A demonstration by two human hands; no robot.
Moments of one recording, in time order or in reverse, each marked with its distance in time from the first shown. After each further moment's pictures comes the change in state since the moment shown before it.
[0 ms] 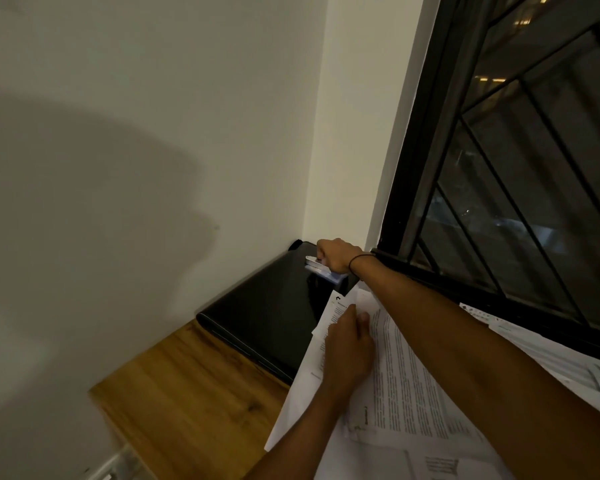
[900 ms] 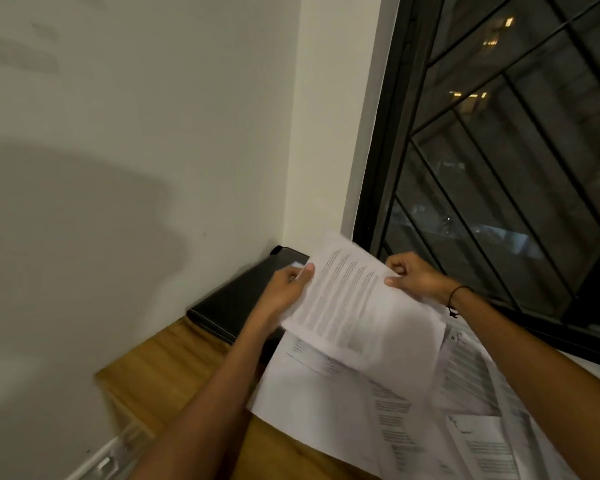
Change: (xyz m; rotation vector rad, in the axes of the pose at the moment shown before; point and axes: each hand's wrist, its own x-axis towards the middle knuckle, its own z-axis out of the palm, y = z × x) left_hand 0.022 0.056 -0.101 -0.145 -0.124 -0.102; right_hand -0.226 0.111 -0.049 0.671 0.149 0.085
